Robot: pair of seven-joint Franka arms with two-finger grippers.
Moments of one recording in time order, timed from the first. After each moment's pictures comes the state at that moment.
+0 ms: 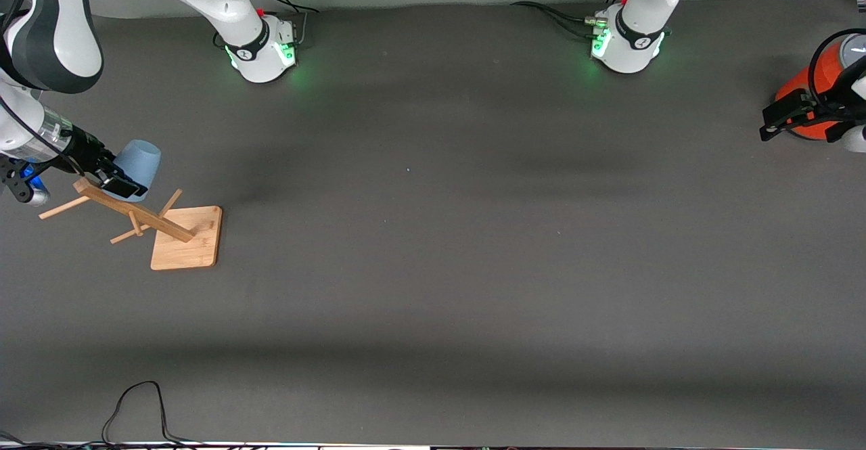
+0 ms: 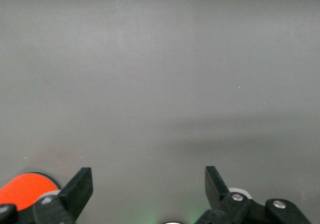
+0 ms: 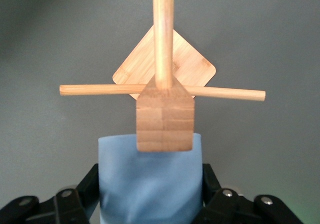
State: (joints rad) left arm 0.37 -0.08 -0.34 -1.65 -0.02 1.54 0.09; right arm 0.05 -0.12 -0.22 -2.15 0.00 1.98 0.64
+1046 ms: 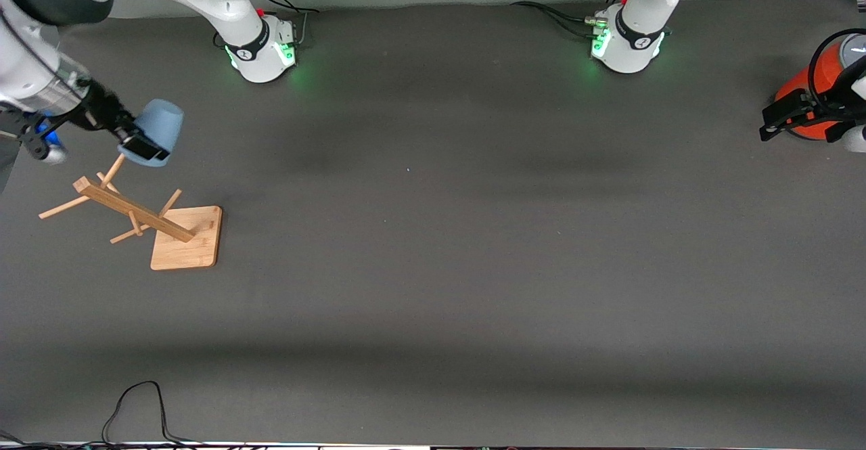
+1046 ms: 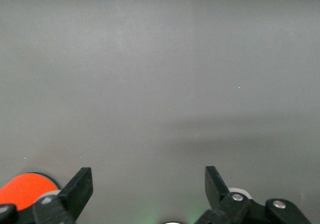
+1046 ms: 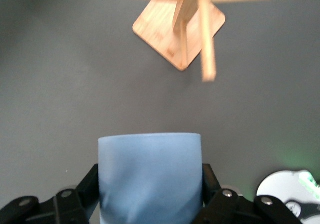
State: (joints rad) left arm 0.37 -0.08 -0.34 -1.65 -0.02 1.54 0.09; right arm 0.28 -0.32 -0.21 -2.15 0.00 1.78 0.93
